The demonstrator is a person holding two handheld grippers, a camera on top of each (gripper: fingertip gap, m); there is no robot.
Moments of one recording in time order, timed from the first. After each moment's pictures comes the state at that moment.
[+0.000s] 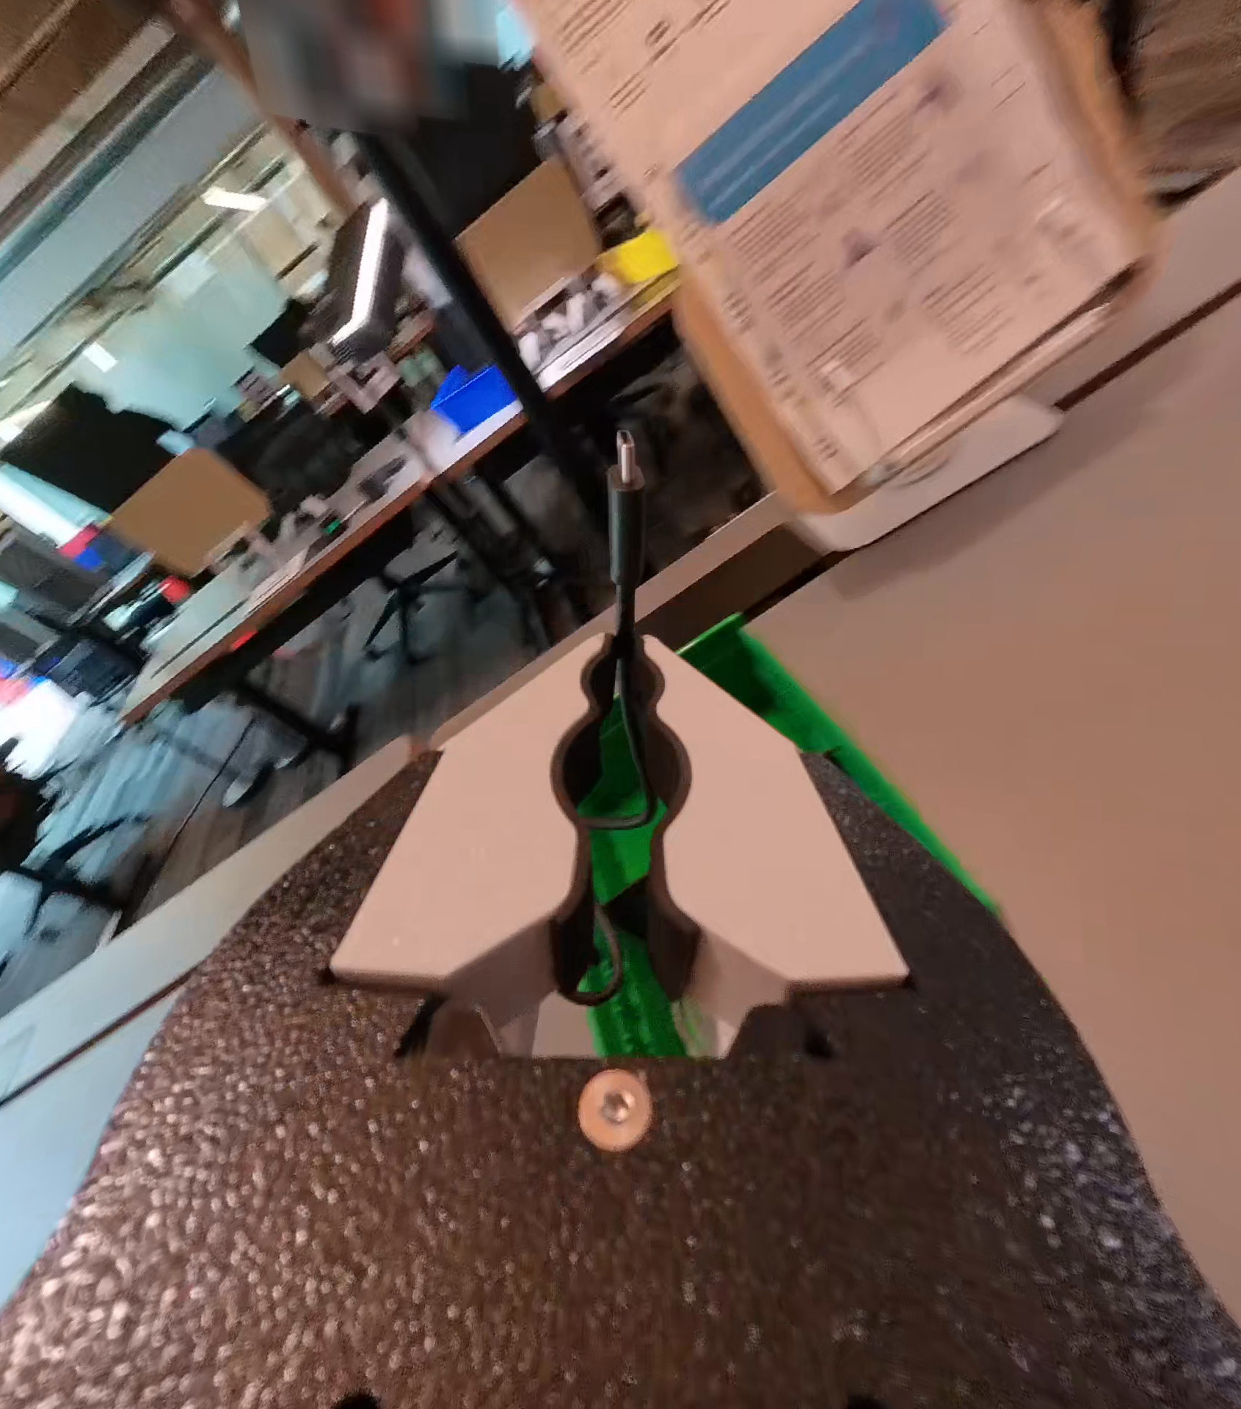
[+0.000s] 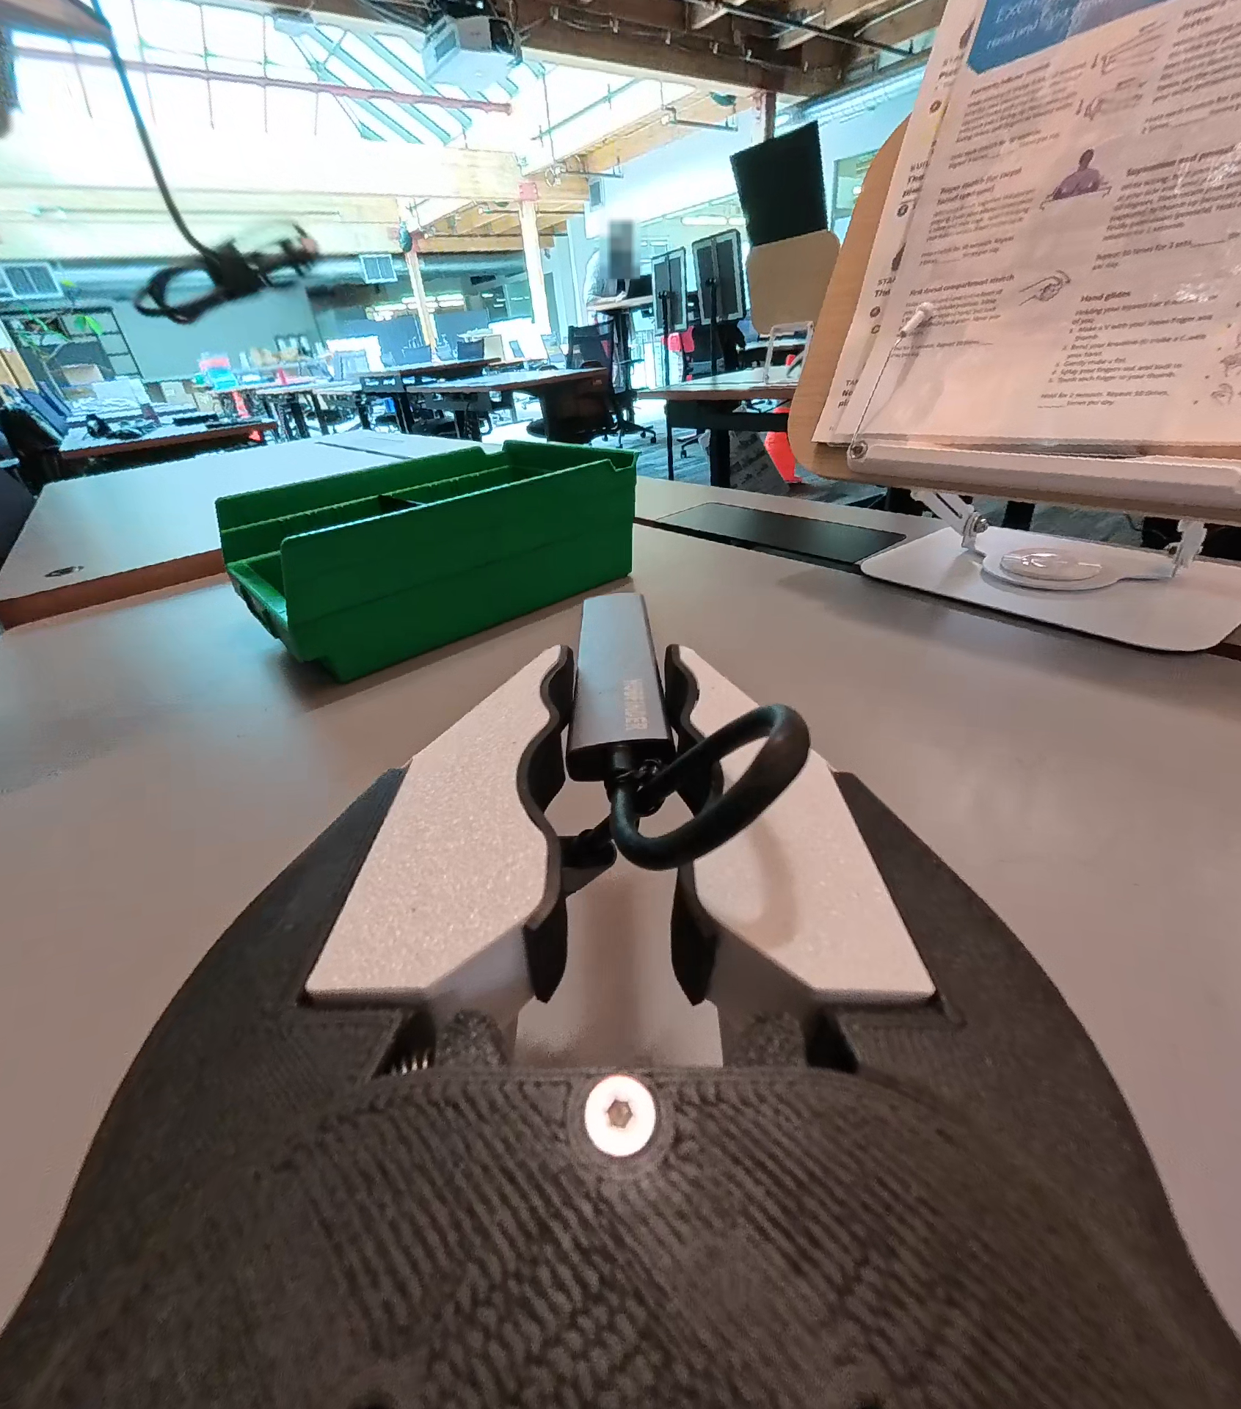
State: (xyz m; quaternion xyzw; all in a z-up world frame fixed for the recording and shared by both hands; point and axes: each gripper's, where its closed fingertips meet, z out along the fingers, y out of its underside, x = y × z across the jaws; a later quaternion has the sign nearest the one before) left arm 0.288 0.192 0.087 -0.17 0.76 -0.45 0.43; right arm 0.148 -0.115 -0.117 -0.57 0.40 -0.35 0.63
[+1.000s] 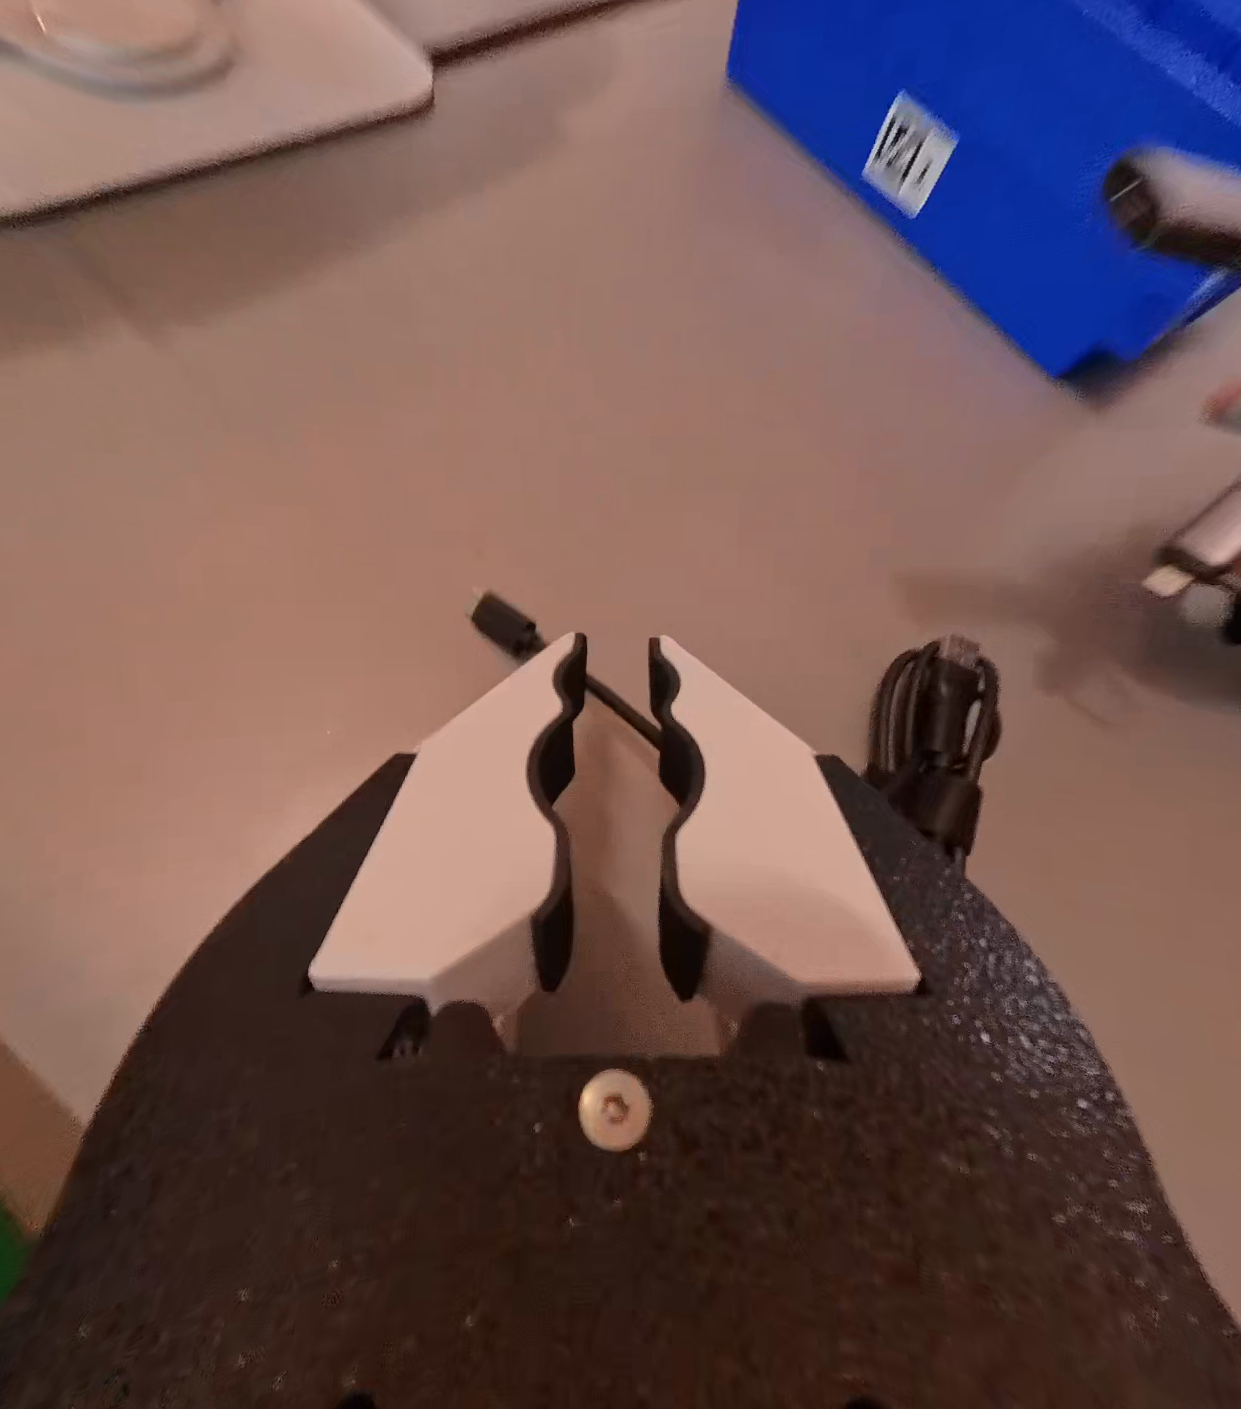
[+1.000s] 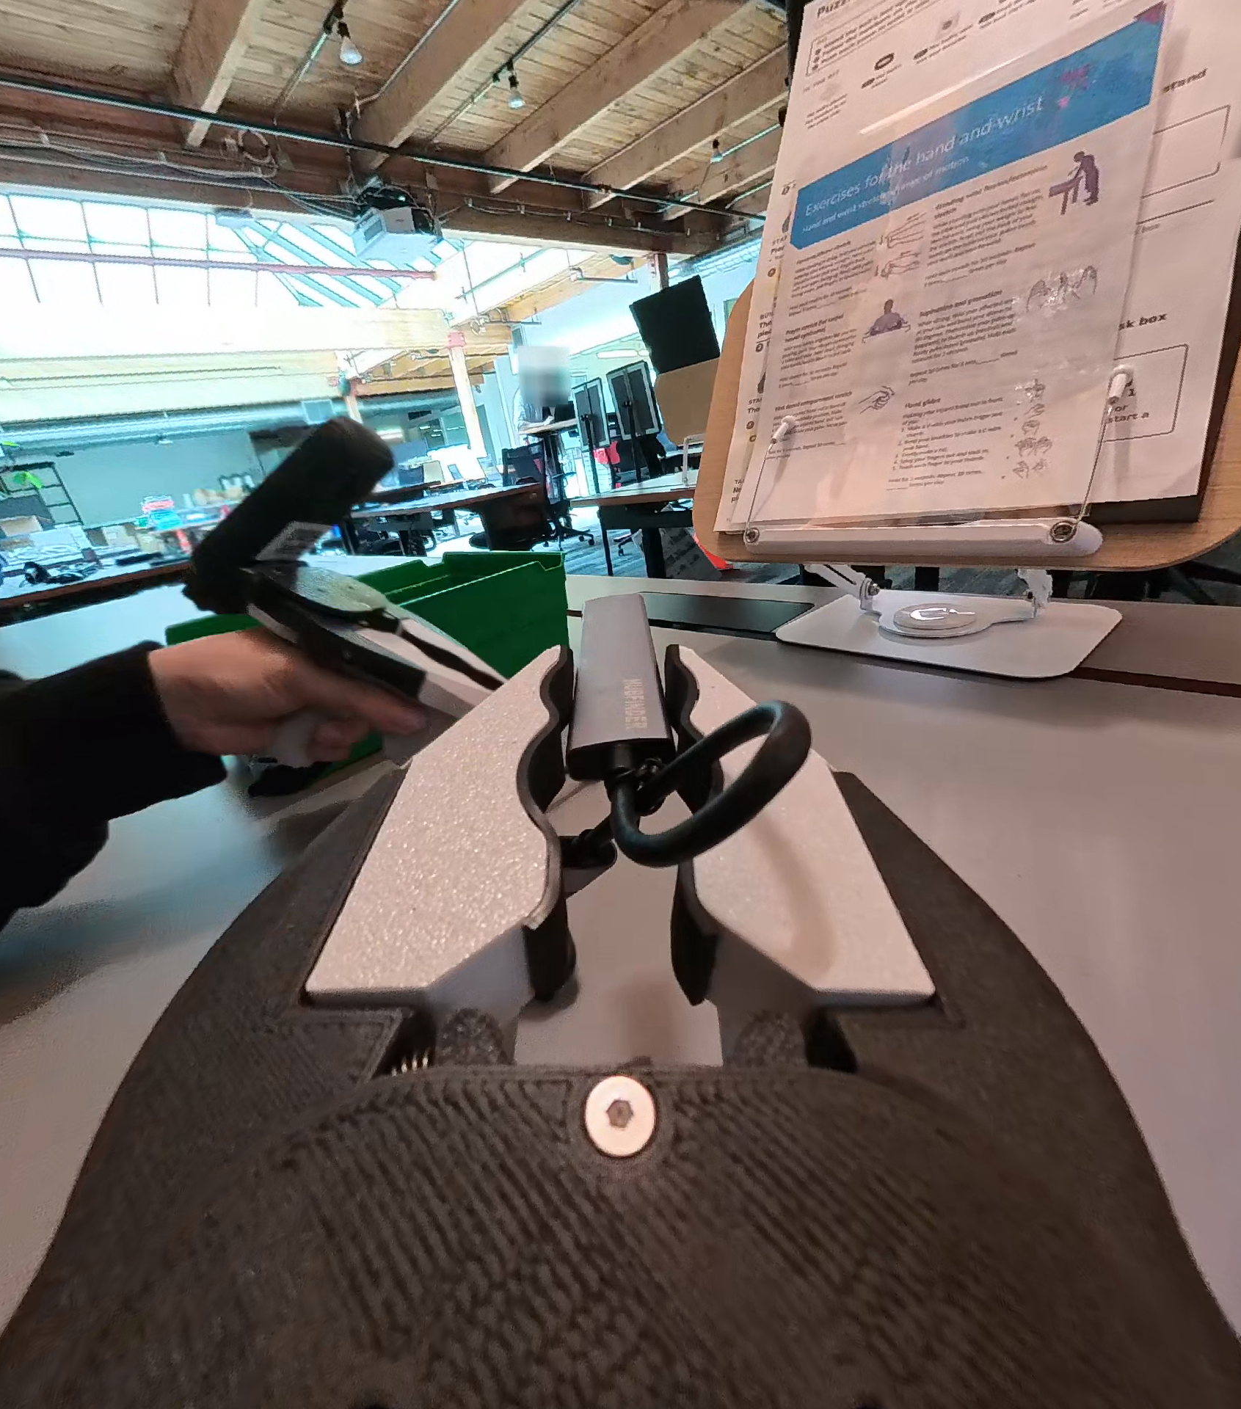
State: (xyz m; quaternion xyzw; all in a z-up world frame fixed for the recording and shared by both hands) left arm 0.249 -0.048 -0.187 -0.18 0.87 -0.46 -0.02; right arm 0.140 -0.150 -0.096 -0.49 0.42 -0.39 0.65
